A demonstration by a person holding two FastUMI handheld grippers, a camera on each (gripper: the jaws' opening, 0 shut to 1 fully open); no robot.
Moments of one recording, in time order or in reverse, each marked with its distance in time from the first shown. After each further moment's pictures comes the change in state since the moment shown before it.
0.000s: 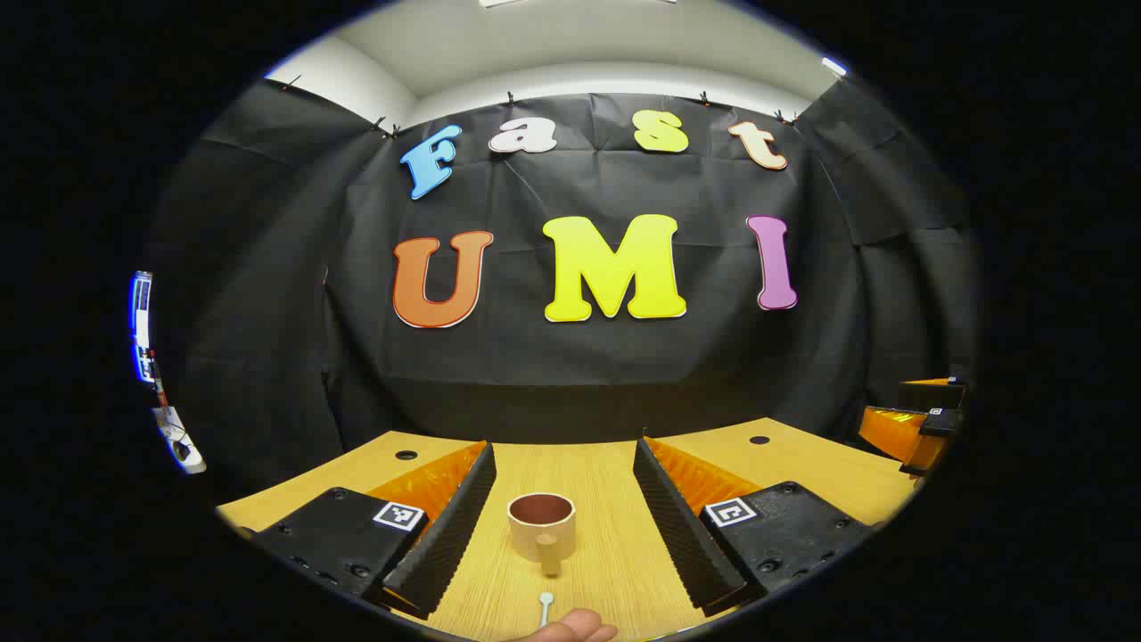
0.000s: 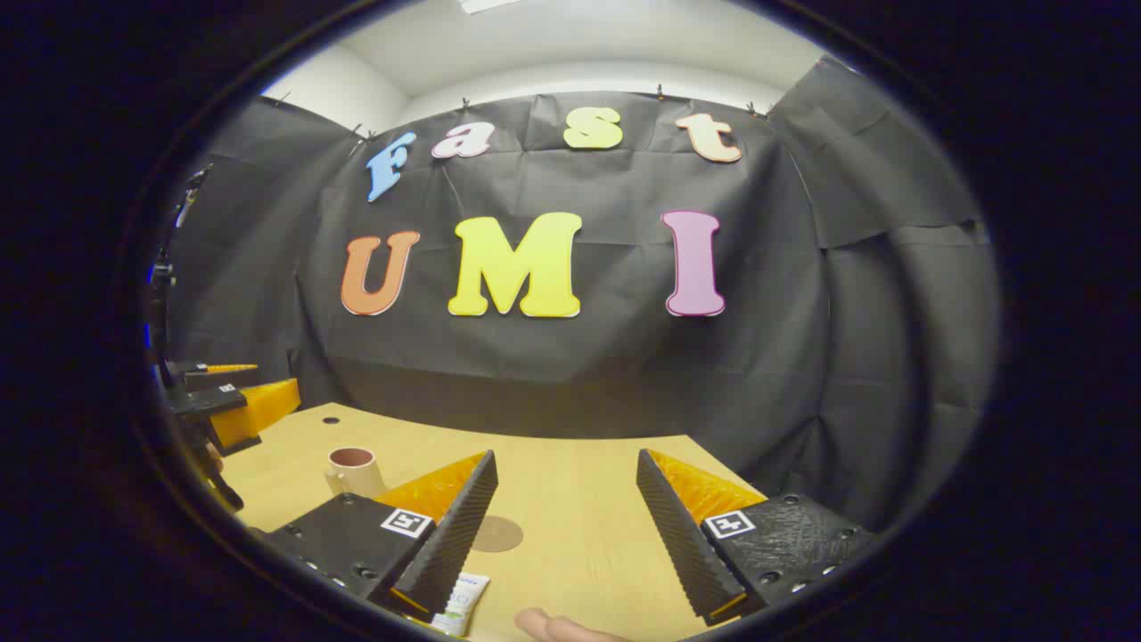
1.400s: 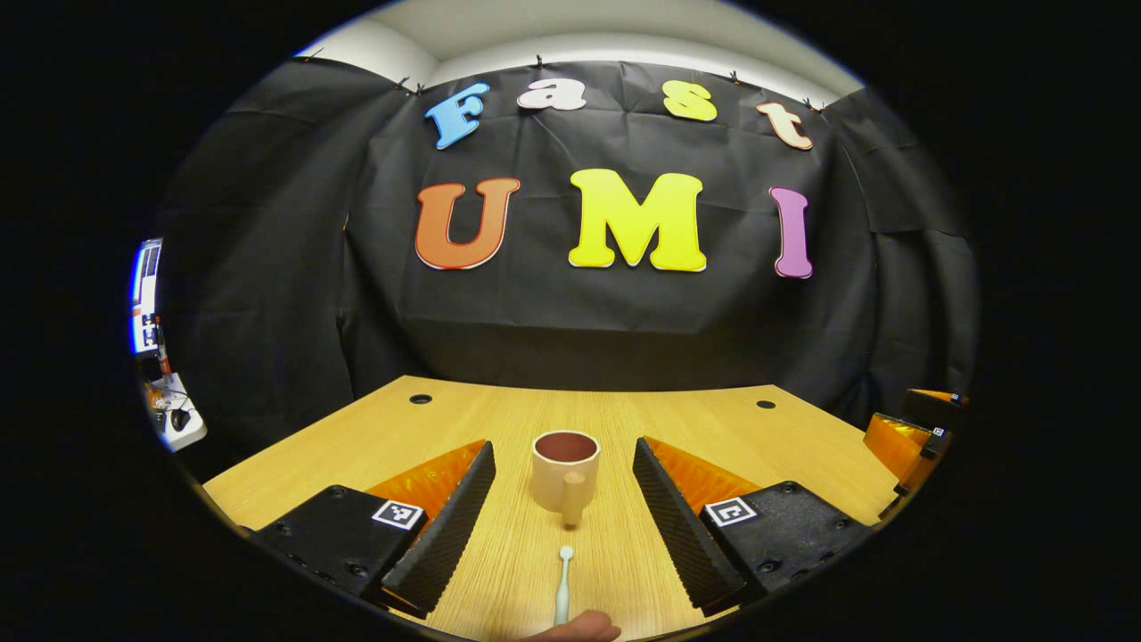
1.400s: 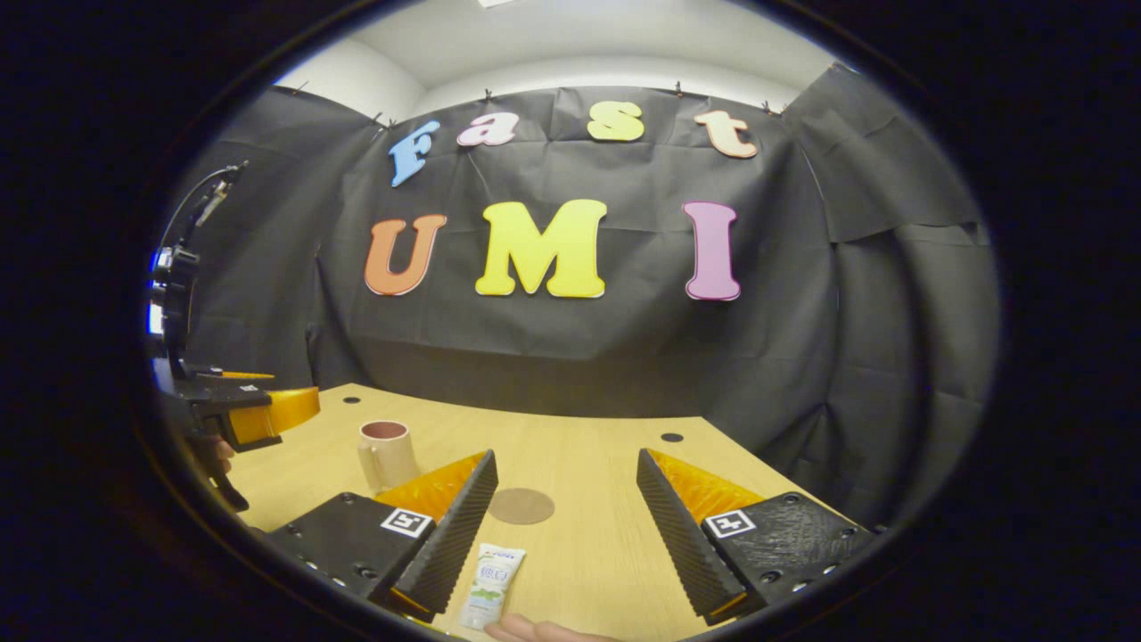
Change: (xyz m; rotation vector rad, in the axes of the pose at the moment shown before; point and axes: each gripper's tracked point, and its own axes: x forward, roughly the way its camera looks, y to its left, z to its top) left arm -0.030 0.035 -0.064 -0.059 0.183 0.050; right arm -0.029 0.040 -0.039 -0.045 0.029 0.029
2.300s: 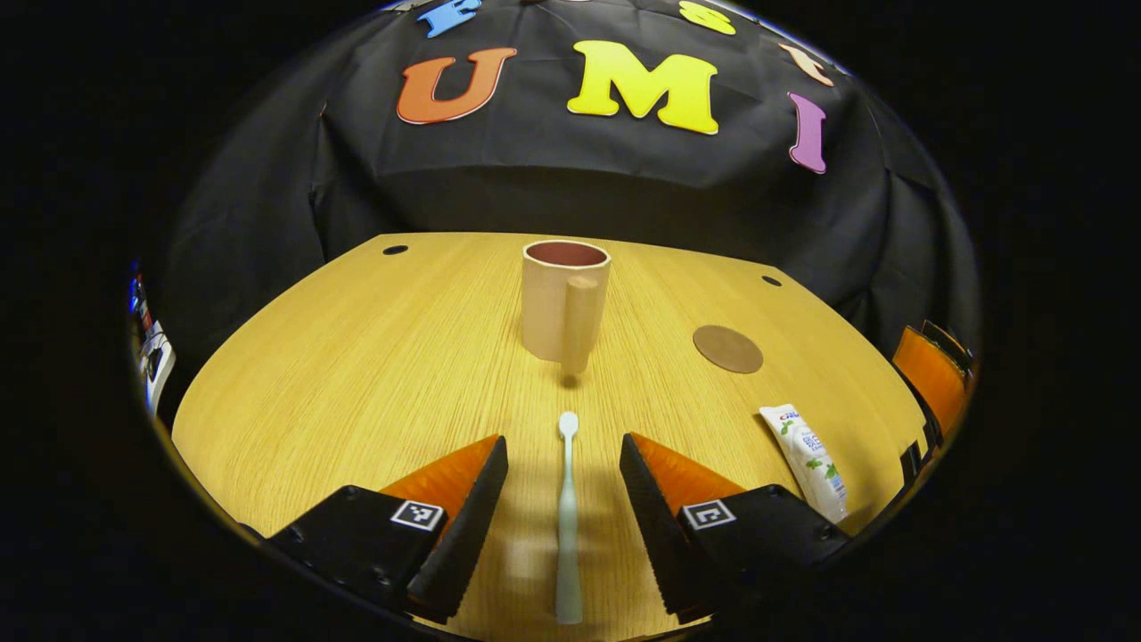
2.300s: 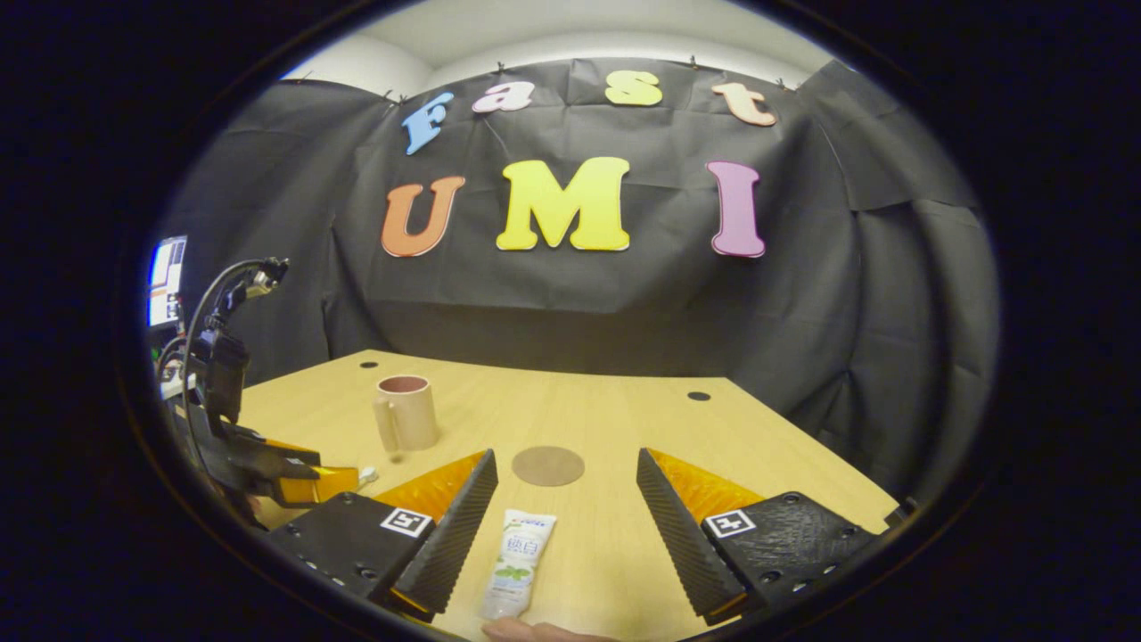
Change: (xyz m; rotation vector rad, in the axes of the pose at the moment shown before) left arm 0.000 -0.008 -0.146 -0.033 0.450 -0.059; right arm 0.005 0.029 -0.058 0.004 0.120 0.050
